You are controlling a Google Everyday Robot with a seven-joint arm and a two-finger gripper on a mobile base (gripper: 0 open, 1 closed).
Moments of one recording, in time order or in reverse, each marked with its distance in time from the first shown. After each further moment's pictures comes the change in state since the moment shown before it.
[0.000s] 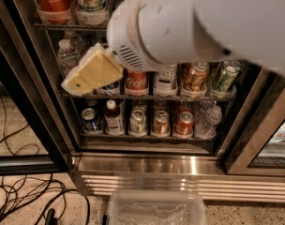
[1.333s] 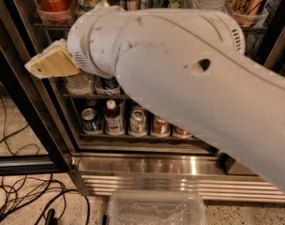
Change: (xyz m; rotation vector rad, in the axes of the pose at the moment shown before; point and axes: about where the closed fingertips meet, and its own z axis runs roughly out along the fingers) arm -0.034 -0.004 0.065 0.138 -0.208 0.124
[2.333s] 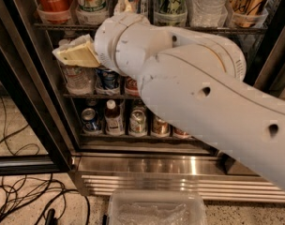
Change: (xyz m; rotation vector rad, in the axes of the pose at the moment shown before) arm 0.017 -0.047 0.008 0.120 -0.119 -0.022
